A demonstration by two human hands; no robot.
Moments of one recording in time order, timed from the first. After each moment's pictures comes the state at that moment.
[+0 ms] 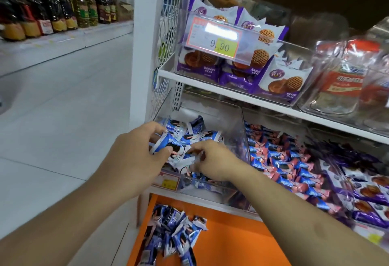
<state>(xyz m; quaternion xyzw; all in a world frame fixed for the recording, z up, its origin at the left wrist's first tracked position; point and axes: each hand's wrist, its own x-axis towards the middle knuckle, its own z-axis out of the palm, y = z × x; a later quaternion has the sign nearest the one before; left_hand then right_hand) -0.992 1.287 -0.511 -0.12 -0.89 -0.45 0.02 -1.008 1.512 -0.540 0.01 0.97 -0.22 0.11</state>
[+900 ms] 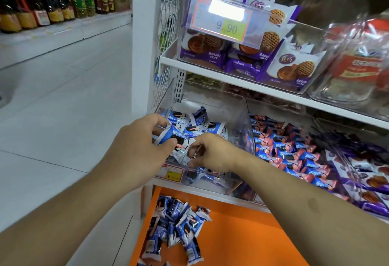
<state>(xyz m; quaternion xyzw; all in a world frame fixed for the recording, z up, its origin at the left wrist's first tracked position) -0.999 1.289 -0.520 -0.12 -0.89 -0.45 0.01 -1.020 1.514 -0.552 -0.05 0.96 -0.25 0.13</state>
